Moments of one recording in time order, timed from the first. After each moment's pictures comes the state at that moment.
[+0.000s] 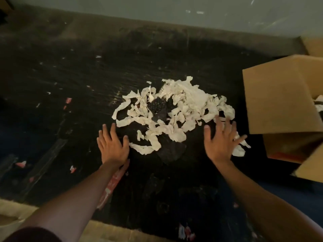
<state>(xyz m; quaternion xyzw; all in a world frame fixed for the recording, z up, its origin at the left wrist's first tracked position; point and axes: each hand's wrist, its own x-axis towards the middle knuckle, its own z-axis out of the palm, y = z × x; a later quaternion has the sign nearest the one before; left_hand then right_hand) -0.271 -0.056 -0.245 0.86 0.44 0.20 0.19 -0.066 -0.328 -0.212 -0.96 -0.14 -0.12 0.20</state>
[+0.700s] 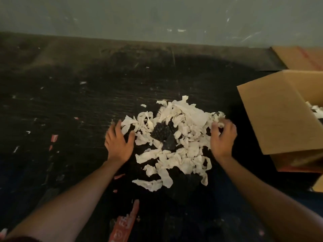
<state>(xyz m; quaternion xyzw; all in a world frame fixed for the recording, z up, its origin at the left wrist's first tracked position) -0.128 0.101 -0.294 0.86 0.41 0.10 0.27 0.046 -0.176 -0.284 -0.88 -0.04 -0.04 0.46</state>
